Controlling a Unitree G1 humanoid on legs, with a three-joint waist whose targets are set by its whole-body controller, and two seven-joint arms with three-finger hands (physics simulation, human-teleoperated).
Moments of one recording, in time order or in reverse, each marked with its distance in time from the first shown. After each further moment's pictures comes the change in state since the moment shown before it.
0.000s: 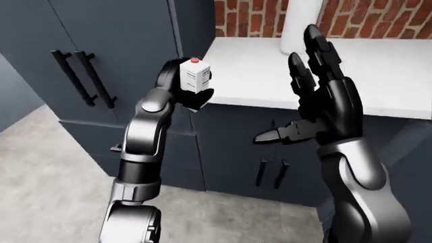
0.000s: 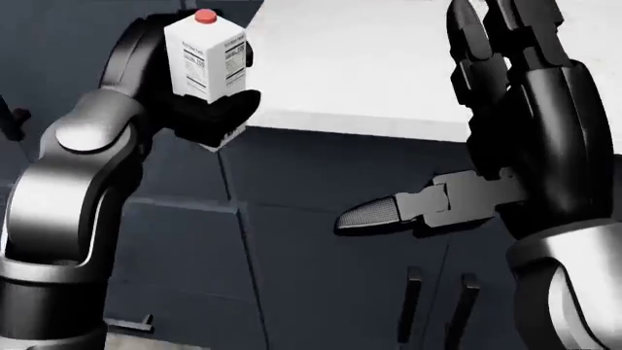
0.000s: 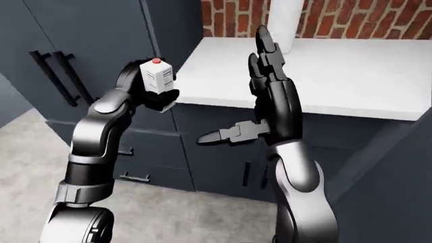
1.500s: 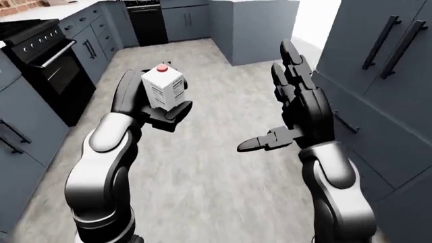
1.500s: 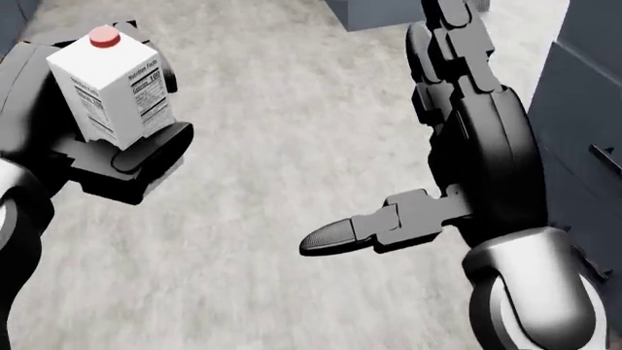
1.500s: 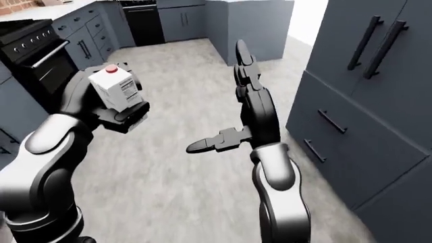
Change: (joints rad) left arm 0.257 0.081 0.088 -0.691 -0.090 0.337 -0.016; right arm 0.058 0.056 0.109 0.113 -0.162 -0.153 0.060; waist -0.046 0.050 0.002
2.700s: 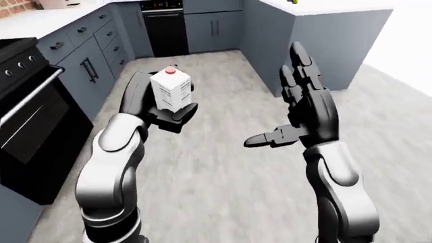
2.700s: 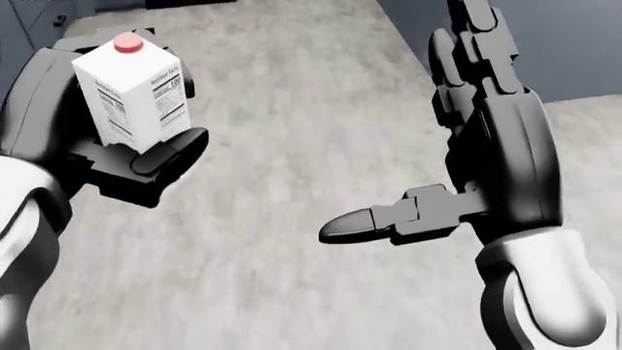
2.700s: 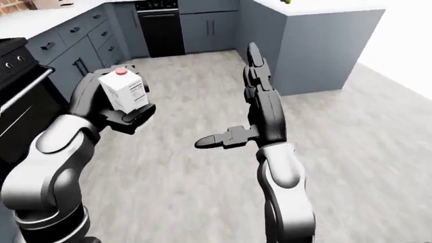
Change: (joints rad) left arm -0.005 -0.034 -0.033 0.007 0.049 0.016 -0.006; right arm 0.010 -0.021 -0.045 0.030 0.054 -0.017 -0.044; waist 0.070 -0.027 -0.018
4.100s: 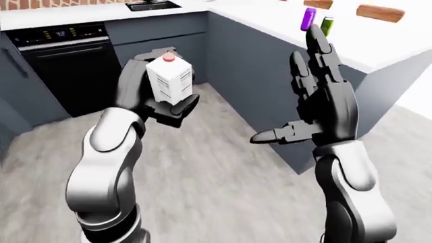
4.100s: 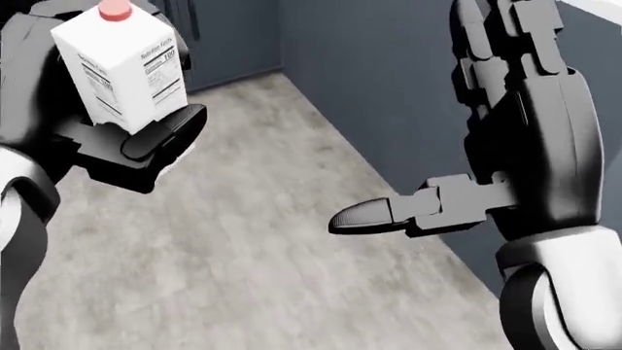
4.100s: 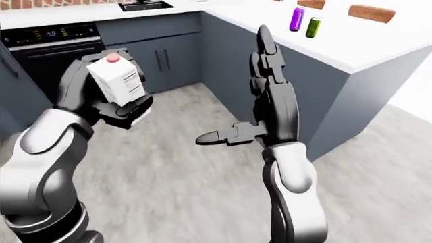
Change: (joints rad) left arm -0.049 -0.002 0.003 -0.075 0.004 0.015 0.004; right arm -0.025 -0.016 -0.030 -0.087 0.062 0.016 -0.031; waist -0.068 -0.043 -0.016
